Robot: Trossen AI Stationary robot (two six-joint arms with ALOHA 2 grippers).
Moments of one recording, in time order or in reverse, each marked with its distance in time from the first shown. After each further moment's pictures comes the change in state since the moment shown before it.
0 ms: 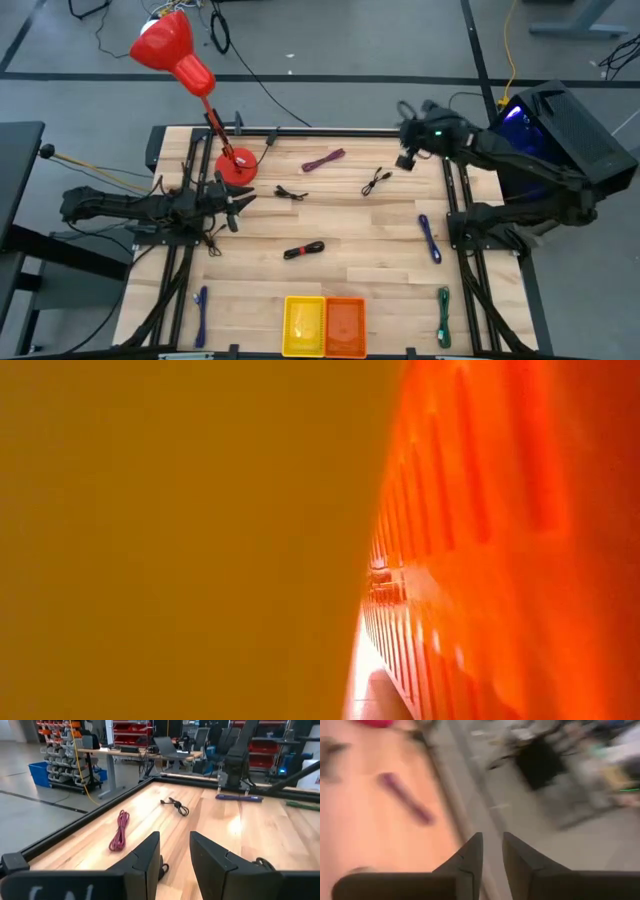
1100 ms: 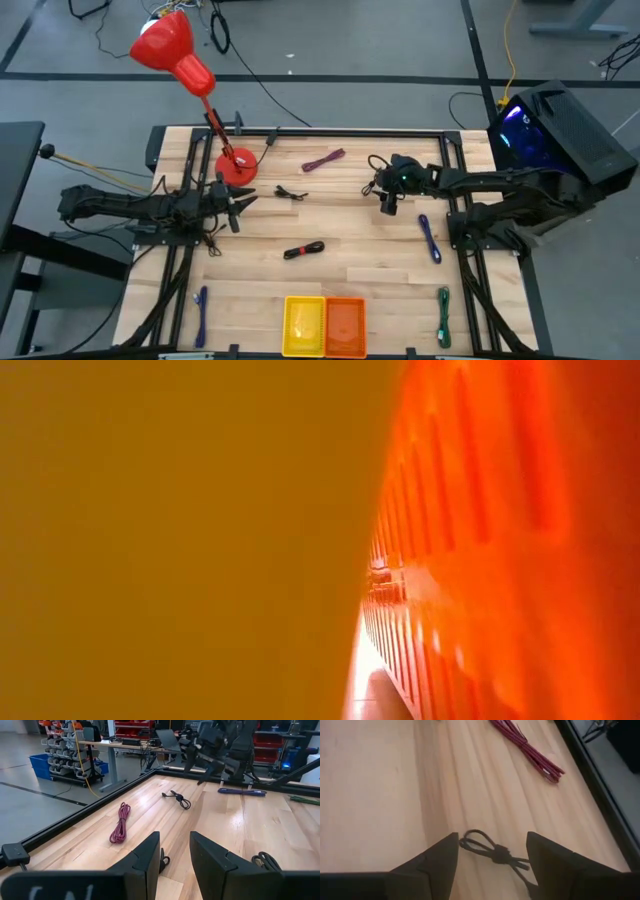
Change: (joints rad) left arm 0.000 0.040 0.000 0.001 -0.007 -0.026; right arm 0.098 0.167 -0.534 0.521 -0.164 0.158
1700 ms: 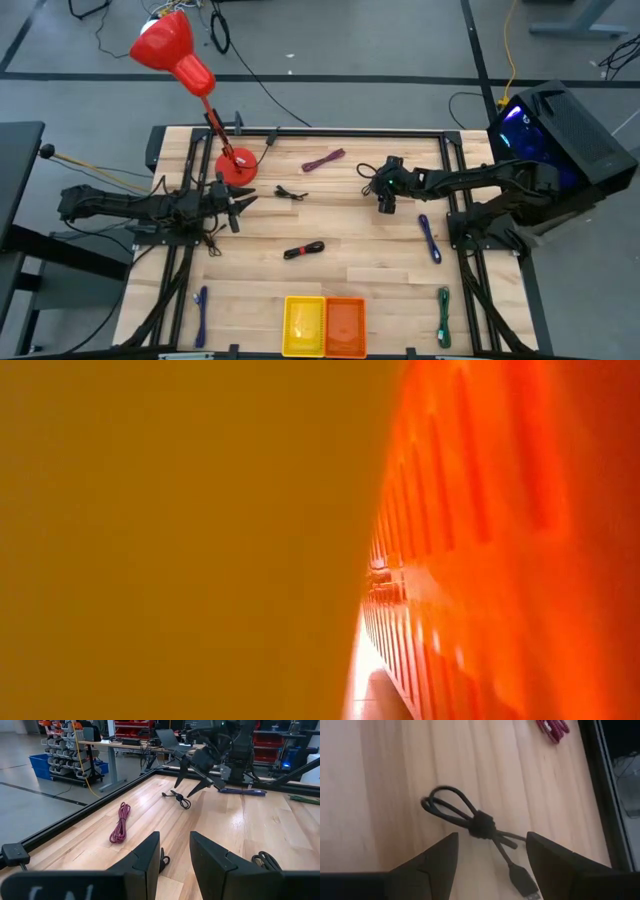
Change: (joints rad) left arm 0.000 0.000 0.000 -0.002 0.000 0.001; right arm -0.001 0.195 0.000 0.059 0.164 -0.134
